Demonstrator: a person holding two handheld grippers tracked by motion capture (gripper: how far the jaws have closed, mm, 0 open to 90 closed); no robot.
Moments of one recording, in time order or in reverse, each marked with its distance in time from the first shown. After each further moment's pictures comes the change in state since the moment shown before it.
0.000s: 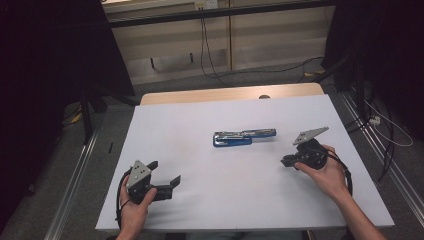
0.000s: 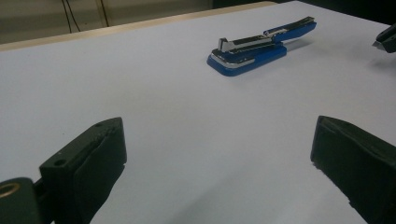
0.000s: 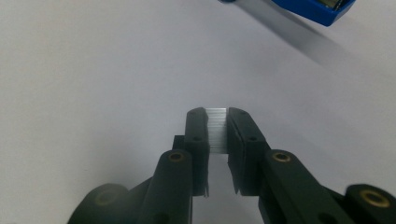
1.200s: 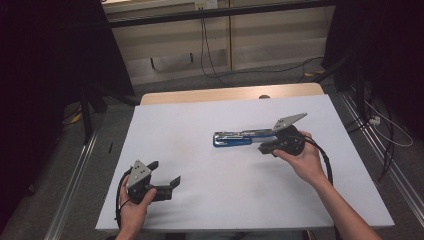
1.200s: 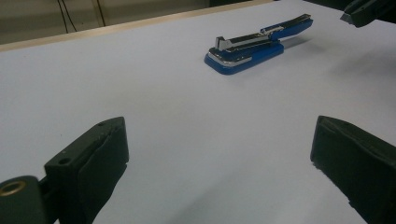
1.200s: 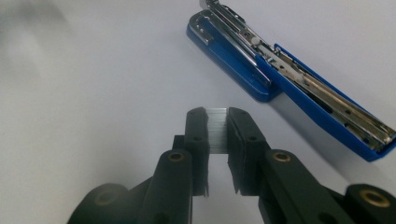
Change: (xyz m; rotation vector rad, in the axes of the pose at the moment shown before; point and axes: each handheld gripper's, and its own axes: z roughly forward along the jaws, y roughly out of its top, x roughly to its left) left arm 0.000 0.001 -0.001 0.007 -0.011 0.009; right arm 0.014 0.063 0.021 -0.101 0.087 -0.078
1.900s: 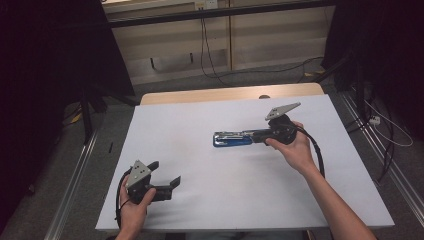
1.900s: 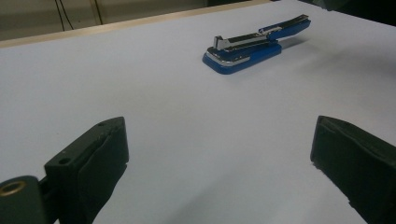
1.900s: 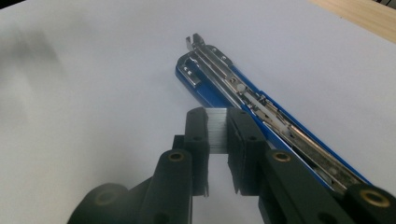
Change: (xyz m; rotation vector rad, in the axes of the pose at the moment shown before) left arm 0.001 0.000 0.000 -0.002 -0.010 -0.011; right arm -0.013 0.026 0.013 -0.068 -0.006 0.021
